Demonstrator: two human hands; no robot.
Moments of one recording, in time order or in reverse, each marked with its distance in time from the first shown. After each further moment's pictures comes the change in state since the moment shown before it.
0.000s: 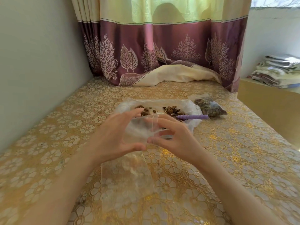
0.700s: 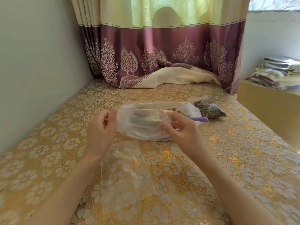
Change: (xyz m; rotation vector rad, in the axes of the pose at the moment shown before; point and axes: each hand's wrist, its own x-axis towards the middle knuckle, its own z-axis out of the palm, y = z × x) left_hand 0.004 -0.010 0.013 -0.418 0.579 -0.451; right_hand 0.001 0.000 -0.008 0.119 0.303 0.105
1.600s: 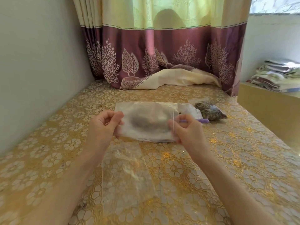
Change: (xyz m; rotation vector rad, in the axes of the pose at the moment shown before) left_hand 0.007 0.000 0.000 -0.387 -0.076 -0.241; right_hand 0.005 0.008 -0.004 0.005 0.183 0.310
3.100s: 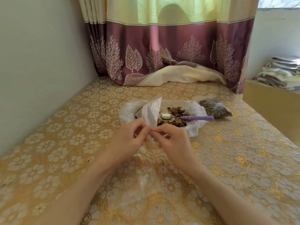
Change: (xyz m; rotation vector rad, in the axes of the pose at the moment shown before) left_hand -0.023 0.001 0.019 0.401 -0.451 0.220; right_hand -0.024 0.005 0.039 -0.172 -0.142 -0.327
